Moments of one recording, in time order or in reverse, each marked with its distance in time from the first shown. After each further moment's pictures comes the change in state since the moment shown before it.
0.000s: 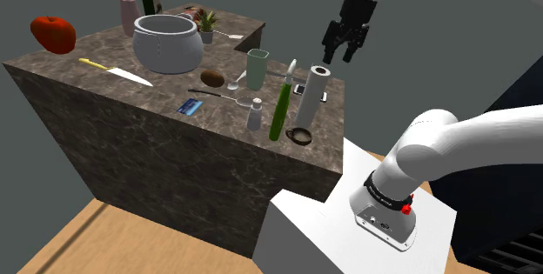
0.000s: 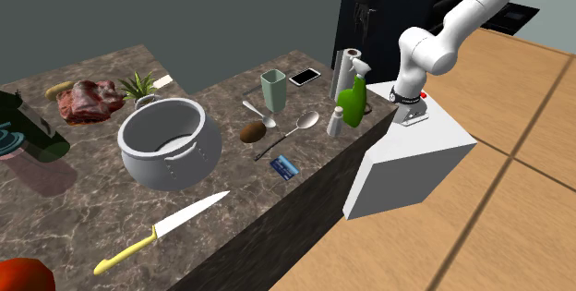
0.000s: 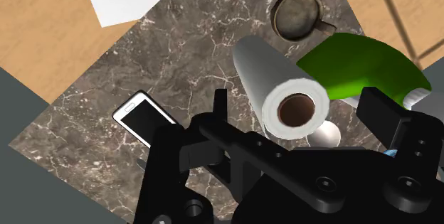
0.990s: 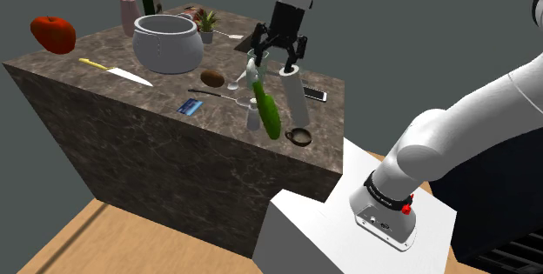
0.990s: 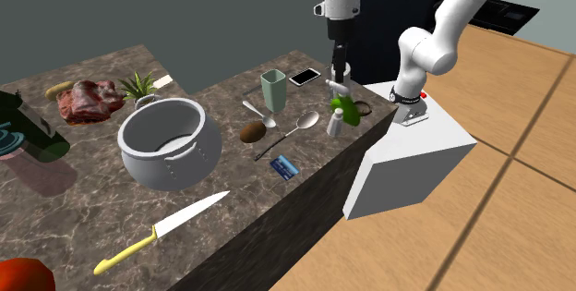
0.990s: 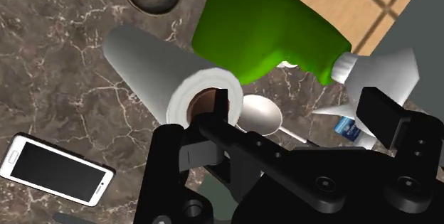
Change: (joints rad) arm 0.016 0.411 0.184 0.182 0.222 0.243 0.415
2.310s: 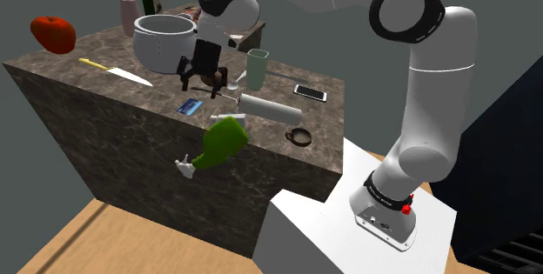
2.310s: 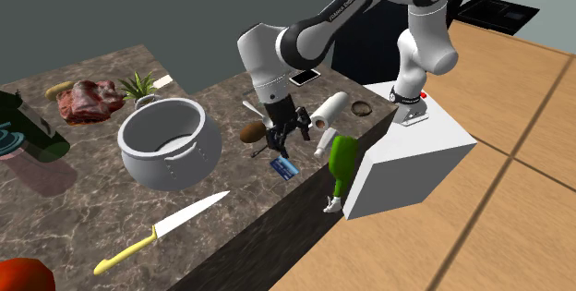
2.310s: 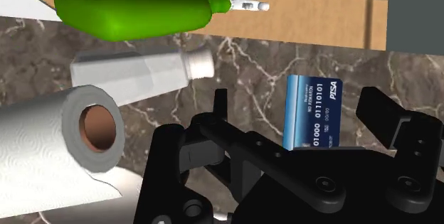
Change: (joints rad) arm 0.057 0.825 0.070 0.609 0.127 0.065 0.524
